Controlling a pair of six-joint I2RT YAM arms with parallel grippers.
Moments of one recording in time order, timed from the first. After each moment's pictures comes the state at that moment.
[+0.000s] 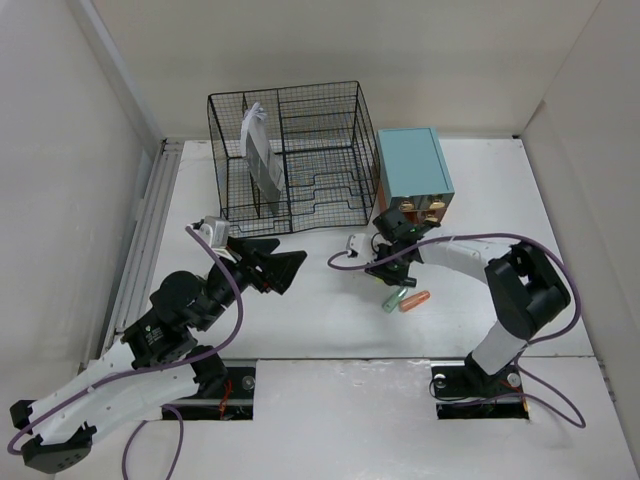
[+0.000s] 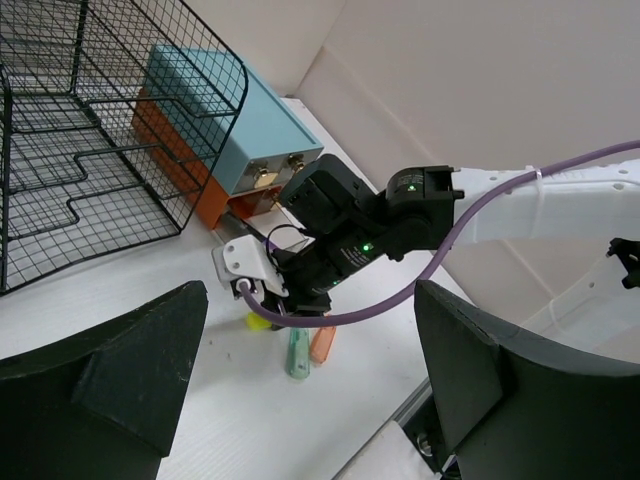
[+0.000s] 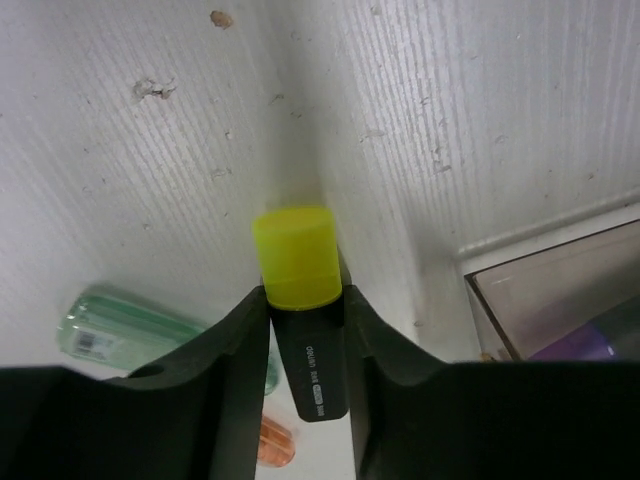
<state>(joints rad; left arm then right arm) -0.97 0.47 0.69 -0.14 -0.25 -0.52 0.59 1.66 0.99 -0.58 -0.15 -0.68</state>
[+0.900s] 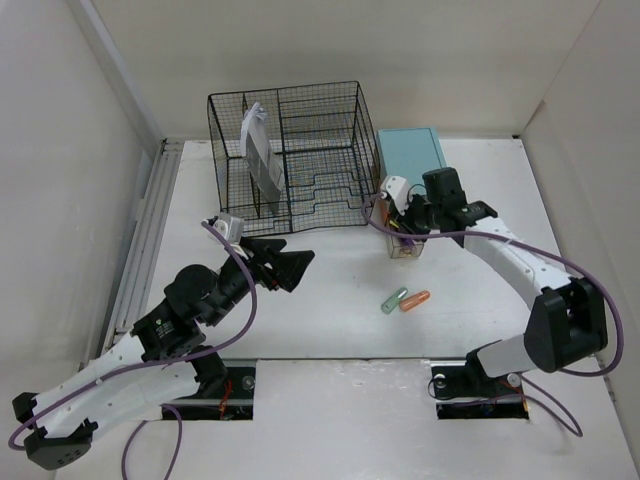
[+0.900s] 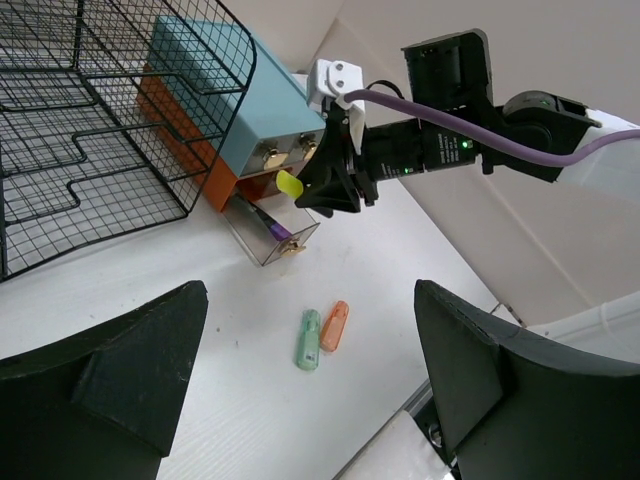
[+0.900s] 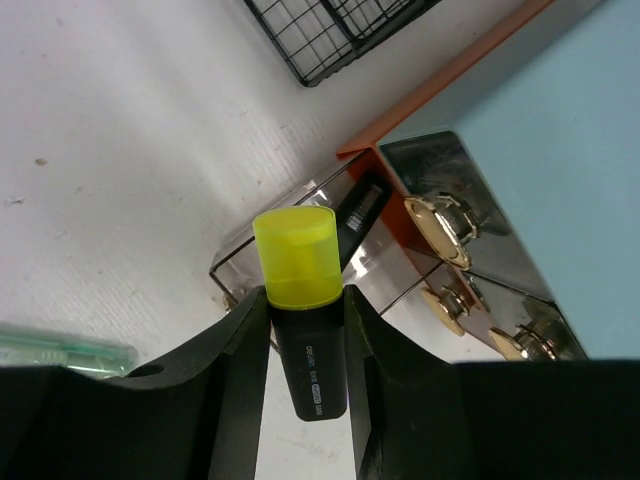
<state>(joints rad) -0.97 0.53 0.69 -0.13 -0.25 -0.52 0.35 1.42 1.08 -0.49 -0.26 -0.65</state>
